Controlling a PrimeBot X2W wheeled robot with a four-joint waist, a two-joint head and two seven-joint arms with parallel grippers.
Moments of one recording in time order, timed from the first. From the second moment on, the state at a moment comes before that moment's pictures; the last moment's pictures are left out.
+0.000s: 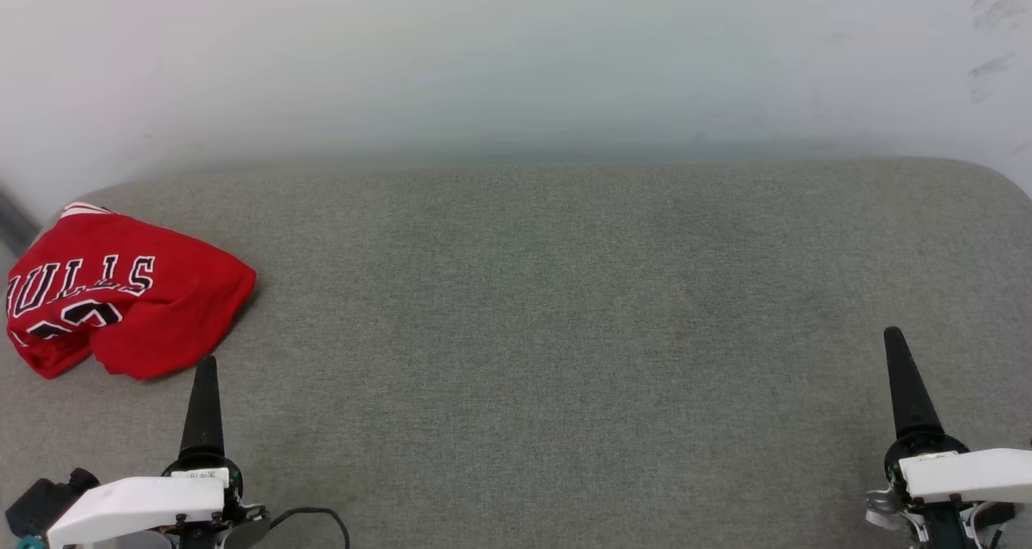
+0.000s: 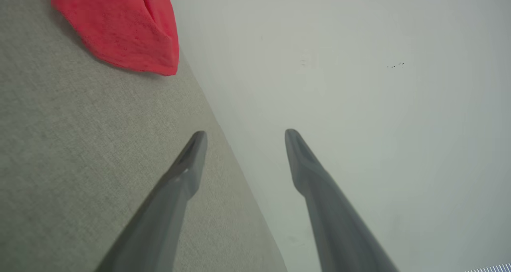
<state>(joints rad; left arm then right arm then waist) -0.03 0.05 0.20 0.17 -1.27 -0.12 -0.02 -0.04 -0.05 -0.13 0.19 1.15 0.13 -0.02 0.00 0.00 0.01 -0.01</state>
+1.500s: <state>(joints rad) -0.01 0.17 -0.25 -0.09 -0.40 0.17 -0.16 -0.02 -0.05 -0.06 -0.01 0.30 0.13 -0.16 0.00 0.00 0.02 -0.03</state>
